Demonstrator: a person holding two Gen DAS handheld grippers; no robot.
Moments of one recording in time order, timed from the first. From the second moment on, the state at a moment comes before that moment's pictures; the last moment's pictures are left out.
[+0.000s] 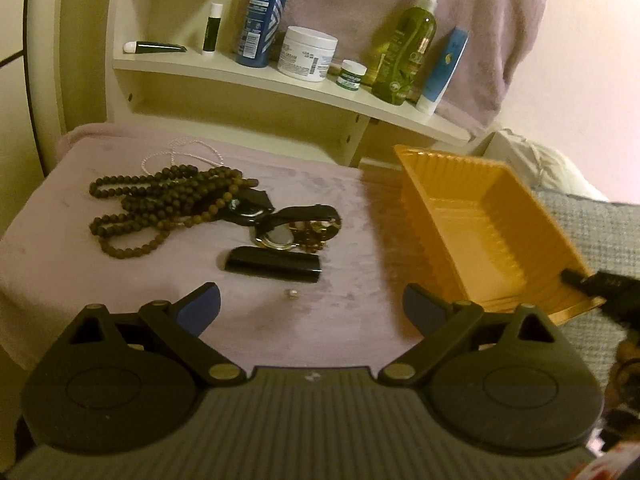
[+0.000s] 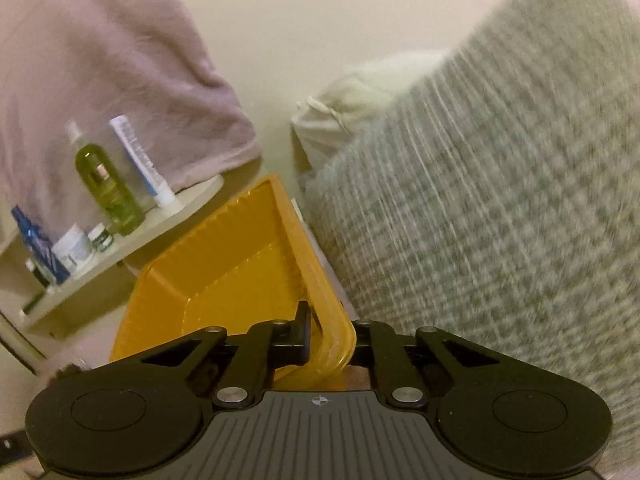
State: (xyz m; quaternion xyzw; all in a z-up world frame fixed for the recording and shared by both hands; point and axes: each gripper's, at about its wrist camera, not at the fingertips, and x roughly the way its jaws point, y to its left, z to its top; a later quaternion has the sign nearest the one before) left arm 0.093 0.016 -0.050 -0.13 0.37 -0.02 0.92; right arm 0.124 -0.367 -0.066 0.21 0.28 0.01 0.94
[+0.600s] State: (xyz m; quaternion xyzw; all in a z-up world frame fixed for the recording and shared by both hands) left arm 0.116 0.002 -0.093 -0.01 0.36 -0.05 0.93; right arm 0.103 -0.310 -0.032 0.01 0.24 -0.01 0.97
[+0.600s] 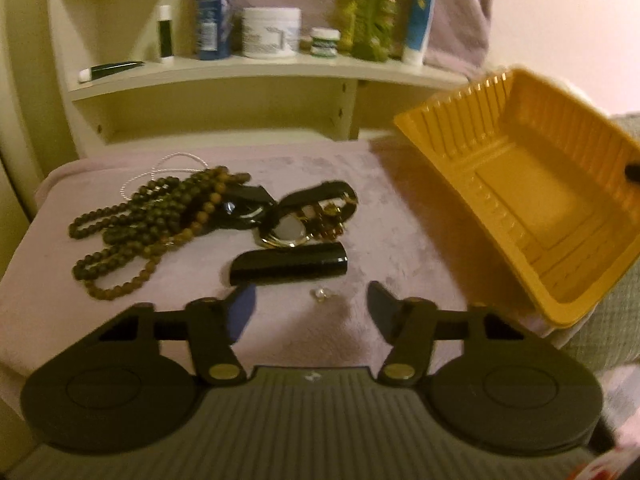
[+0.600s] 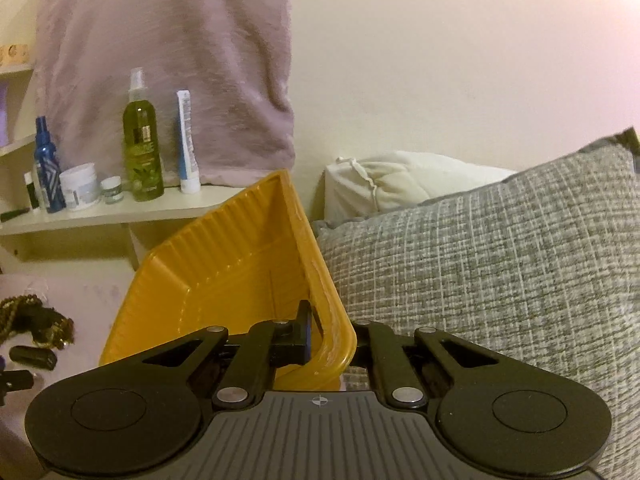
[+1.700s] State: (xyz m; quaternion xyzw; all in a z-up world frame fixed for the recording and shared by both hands) left arm 0.126 -0.022 -0.064 -0.02 0.33 -0.12 0.94; right arm 0.096 -0.295 -0.027 -0.06 0.22 0.00 0.97
